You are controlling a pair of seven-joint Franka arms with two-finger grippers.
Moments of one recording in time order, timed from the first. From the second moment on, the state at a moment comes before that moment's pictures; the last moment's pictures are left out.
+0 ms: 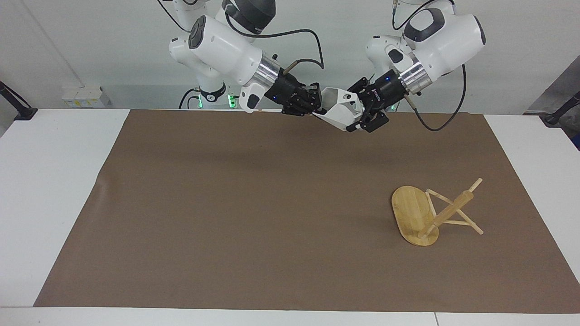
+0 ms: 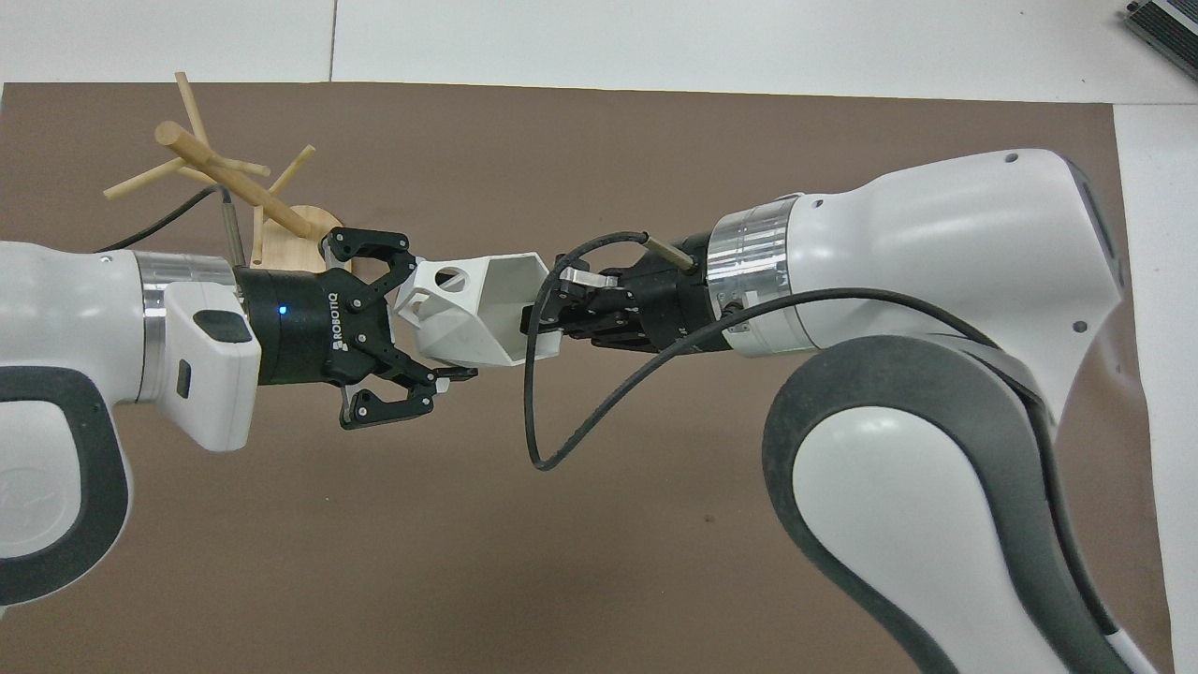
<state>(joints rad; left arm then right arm) -0.30 -0.16 -0.06 -1.96 -0.88 2.05 1.35 0.28 0.10 0.19 -1.65 0.85 2.04 0.39</state>
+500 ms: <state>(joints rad) -0.31 -0.16 -0.06 -1.96 -0.88 2.05 1.29 0.28 0.10 0.19 -1.65 0.81 2.04 0.37</state>
